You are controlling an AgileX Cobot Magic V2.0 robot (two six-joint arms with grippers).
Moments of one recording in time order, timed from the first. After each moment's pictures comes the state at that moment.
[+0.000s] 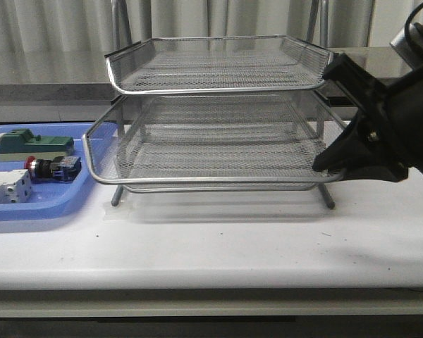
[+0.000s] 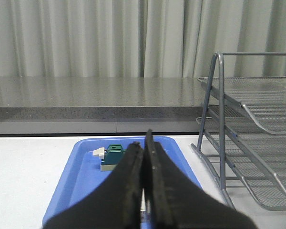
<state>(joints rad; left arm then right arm) -0.06 0.00 0.00 0.10 -0.04 -0.14 0.17 1.49 -0.60 1.52 0.41 -0.82</state>
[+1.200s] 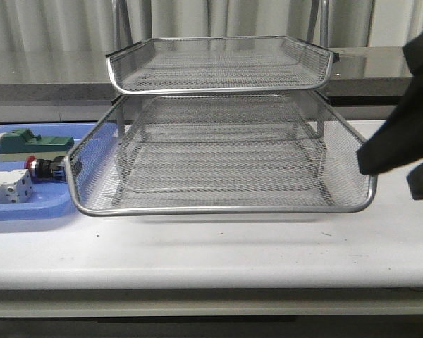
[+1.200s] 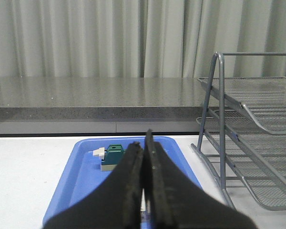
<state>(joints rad) -0.06 0.00 0.00 0.10 -0.04 -0.14 0.18 1.08 -0.49 0.92 0.48 -0.51</state>
